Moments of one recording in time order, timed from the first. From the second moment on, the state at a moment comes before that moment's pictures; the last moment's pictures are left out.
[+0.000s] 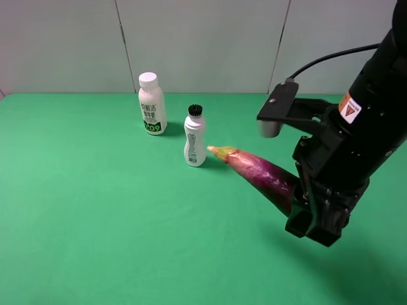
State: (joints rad) left arm 0.03 0.23 -0.51 -0.25 1.06 0.39; right arm 0.78 1.32 -0.93 0.13 1.12 -0.36
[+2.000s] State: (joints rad) left arm -0.78 1.27 -0.91 -0.44 0.71 1.28; right arm 0.97 1.40 -1.07 0.01 1.15 -0.43
